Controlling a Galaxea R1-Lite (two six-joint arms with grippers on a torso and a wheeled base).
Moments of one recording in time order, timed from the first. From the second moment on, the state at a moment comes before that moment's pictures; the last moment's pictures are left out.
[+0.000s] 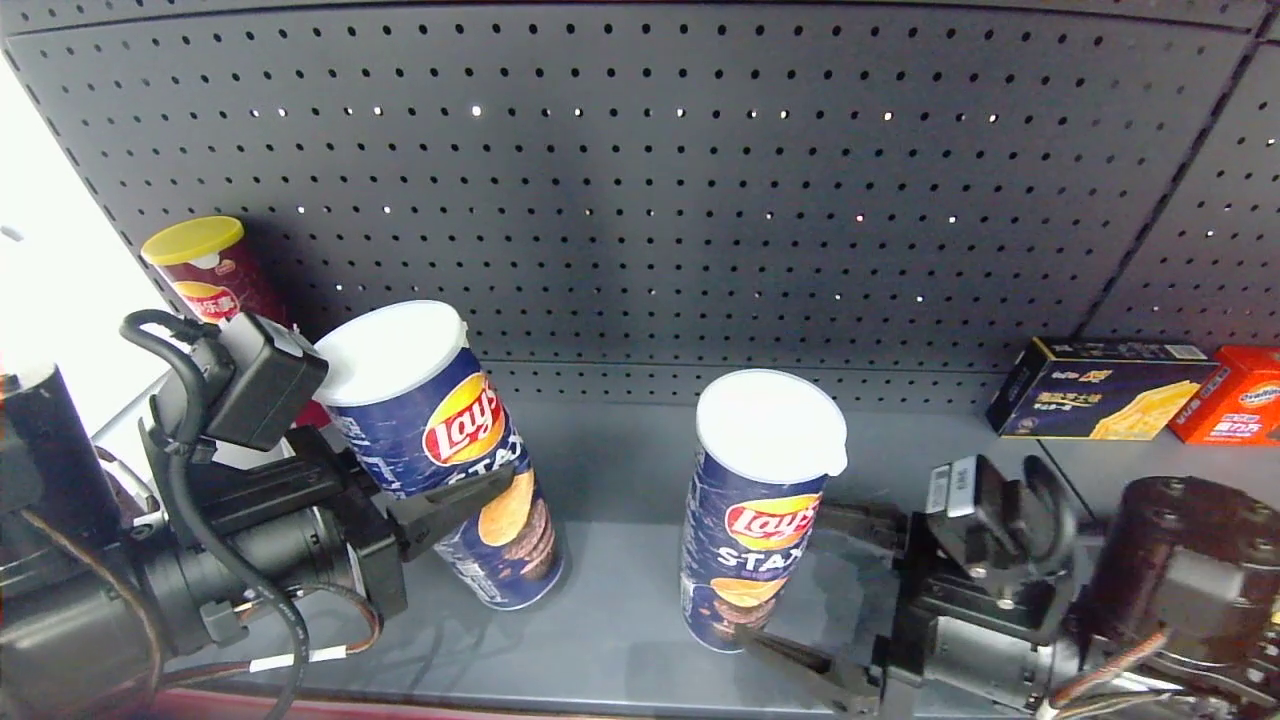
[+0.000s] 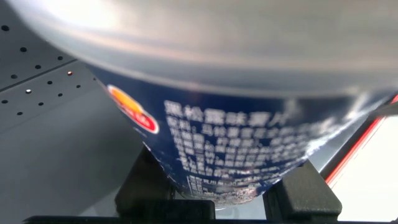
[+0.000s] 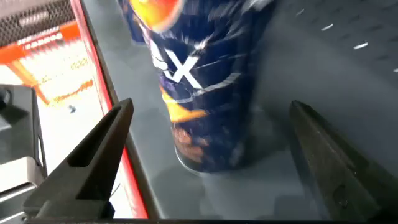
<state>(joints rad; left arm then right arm) -0.44 1.33 -0.49 -0.70 -0.28 0.07 0.73 1.61 -0.33 -1.20 0.31 -0.14</state>
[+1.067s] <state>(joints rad) -0.44 1.35 -0.49 -0.71 -0.28 0.08 0.05 0.83 -0.01 -1.01 0.28 -0.13</state>
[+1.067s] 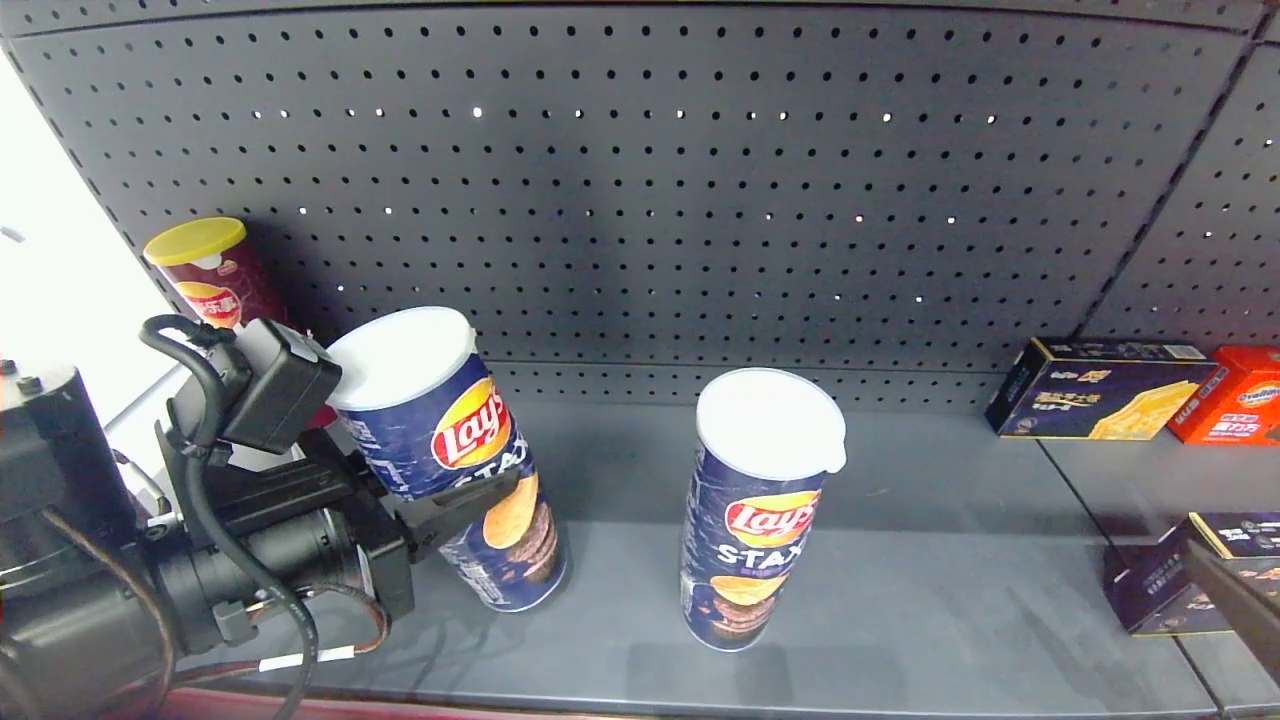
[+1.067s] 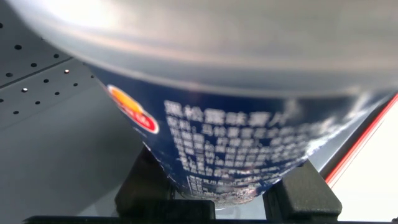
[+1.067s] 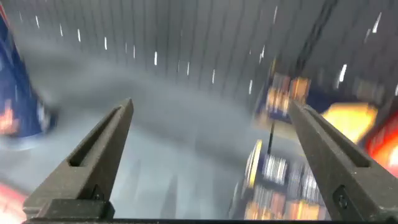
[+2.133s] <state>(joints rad) -0.45 1.35 -0.51 -0.71 -0.29 0.08 0.00 0.00 0.00 0.01 0.00 -0.02</state>
